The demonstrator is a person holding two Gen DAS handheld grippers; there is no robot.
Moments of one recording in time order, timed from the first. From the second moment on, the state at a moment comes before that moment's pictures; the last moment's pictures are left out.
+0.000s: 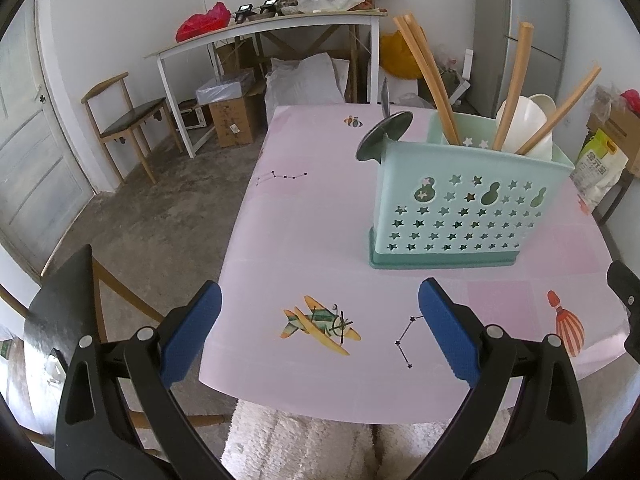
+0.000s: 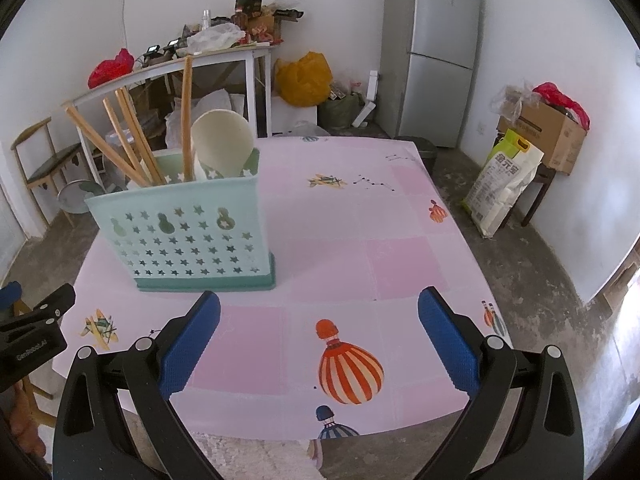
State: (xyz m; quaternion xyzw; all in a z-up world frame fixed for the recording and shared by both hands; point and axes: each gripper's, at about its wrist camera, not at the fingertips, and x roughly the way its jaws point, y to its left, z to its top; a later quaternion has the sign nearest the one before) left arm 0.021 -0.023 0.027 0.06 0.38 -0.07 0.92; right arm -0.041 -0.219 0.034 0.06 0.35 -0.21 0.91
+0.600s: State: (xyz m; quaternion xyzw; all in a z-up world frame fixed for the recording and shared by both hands) left arm 0.021 -0.007 0.045 0.05 0.36 -0.05 0.93; right arm -0.037 -0.207 0.032 0.06 0.35 -0.17 0.92
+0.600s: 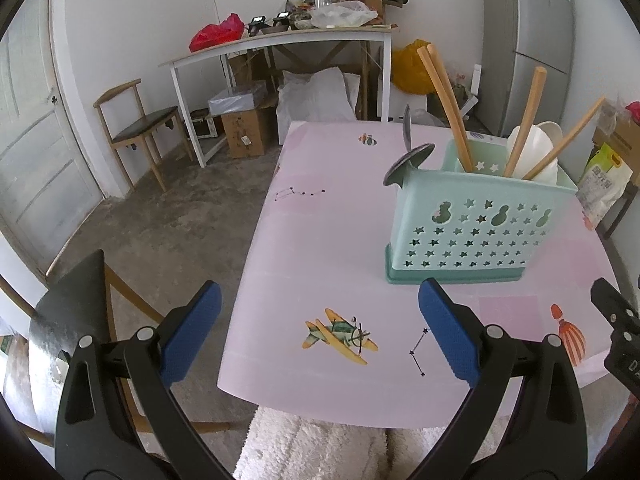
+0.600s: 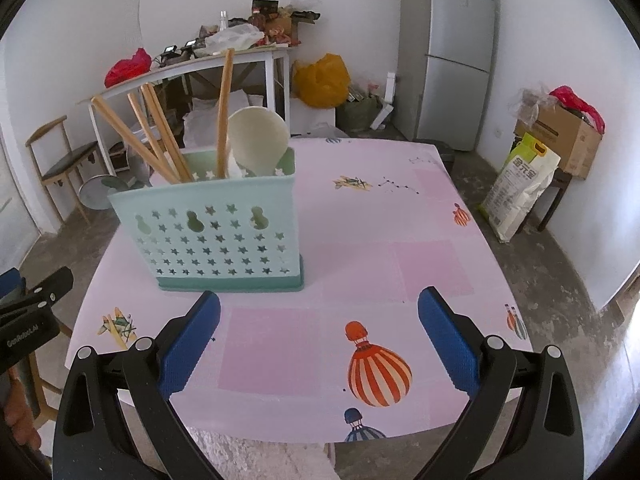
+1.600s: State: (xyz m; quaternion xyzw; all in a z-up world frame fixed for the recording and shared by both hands) left arm 0.013 0.023 0.049 0.01 0.36 -0.02 0.93; right arm -0.035 -0.172 0.019 0.07 0.34 -0.12 0.93
